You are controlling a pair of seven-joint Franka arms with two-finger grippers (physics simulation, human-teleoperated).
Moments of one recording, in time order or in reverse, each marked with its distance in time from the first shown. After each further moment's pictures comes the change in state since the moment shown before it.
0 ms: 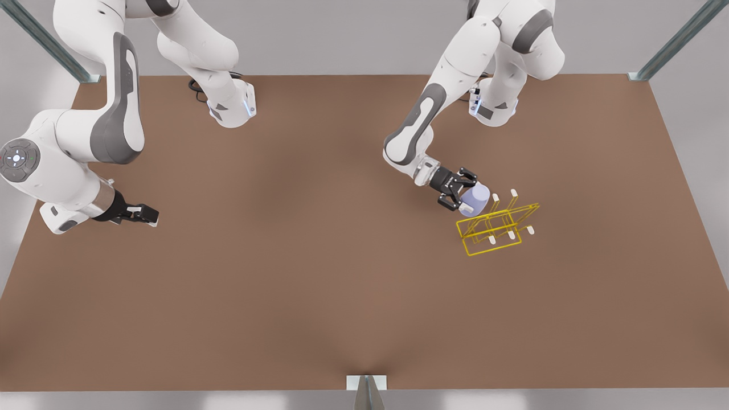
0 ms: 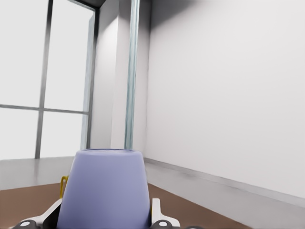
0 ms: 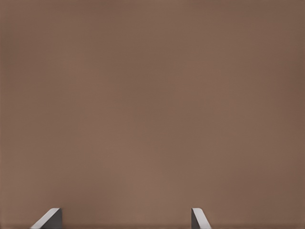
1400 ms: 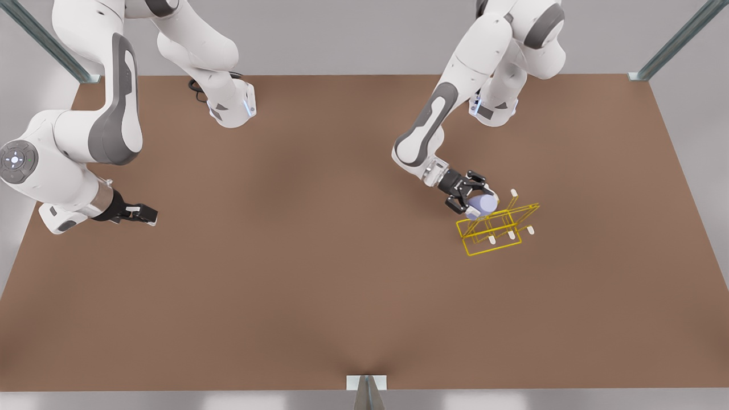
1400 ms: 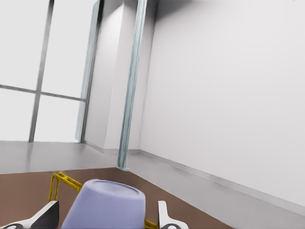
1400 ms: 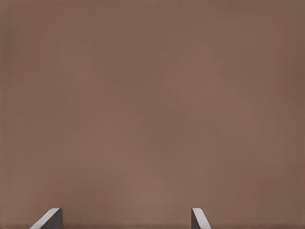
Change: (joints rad) left arm 0.060 -0.066 0.000 -0.058 0.052 0.069 -0.075; right arm -0.002 0.002 -0.005 0.000 0.000 -0.010 -0.005
